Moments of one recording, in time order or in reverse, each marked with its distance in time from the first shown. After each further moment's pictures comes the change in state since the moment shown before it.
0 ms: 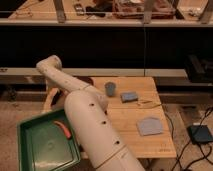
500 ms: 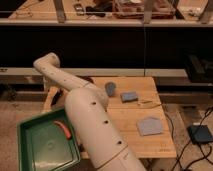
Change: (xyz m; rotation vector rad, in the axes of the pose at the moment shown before) arm 0.003 -0.009 -0.018 0.015 0.017 -0.047
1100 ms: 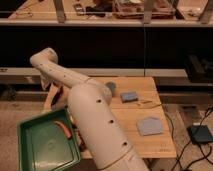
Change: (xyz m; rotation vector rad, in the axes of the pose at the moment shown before) arm 0.004 -0.012 -0.040 -0.007 0.043 -0.125
